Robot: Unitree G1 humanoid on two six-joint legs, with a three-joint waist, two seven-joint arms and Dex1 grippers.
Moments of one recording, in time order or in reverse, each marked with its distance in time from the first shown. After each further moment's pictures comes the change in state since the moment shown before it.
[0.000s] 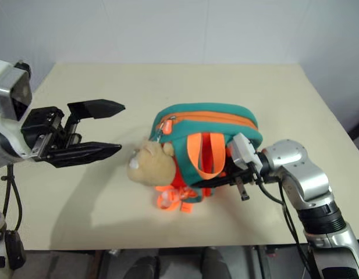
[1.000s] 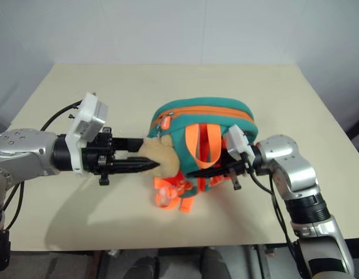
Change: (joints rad) left arm -0.078 0.075 -0.320 -0.062 -0.020 0.061 0.287; right arm -0.057 0.087 0.001 0.098 -0.059 -0.037 0.015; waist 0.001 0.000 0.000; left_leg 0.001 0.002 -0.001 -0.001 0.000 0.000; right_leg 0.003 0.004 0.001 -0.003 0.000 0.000
